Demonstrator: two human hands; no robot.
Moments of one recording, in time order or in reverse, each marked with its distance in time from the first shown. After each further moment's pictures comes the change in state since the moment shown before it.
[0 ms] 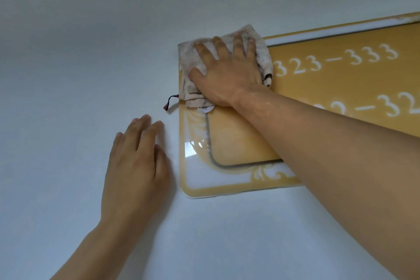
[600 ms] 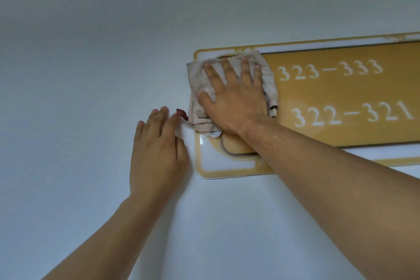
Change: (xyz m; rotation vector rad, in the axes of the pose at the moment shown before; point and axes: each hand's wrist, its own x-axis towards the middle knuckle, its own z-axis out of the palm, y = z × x) left_hand 0.002 -0.003 0.000 0.001 -0.003 0.017; right_hand -0.061 -0.027 0.000 -0.021 -0.020 -0.008
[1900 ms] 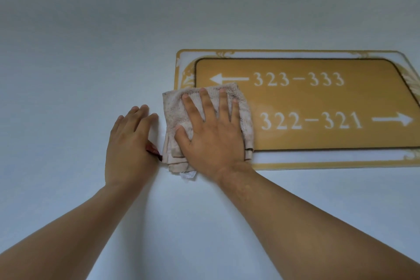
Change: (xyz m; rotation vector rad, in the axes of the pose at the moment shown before) left_hand -0.007 0.004 -0.011 -0.051 -0.032 -0.007; right_hand -0.083 -0.011 -0.005 0.073 0.030 -0.038
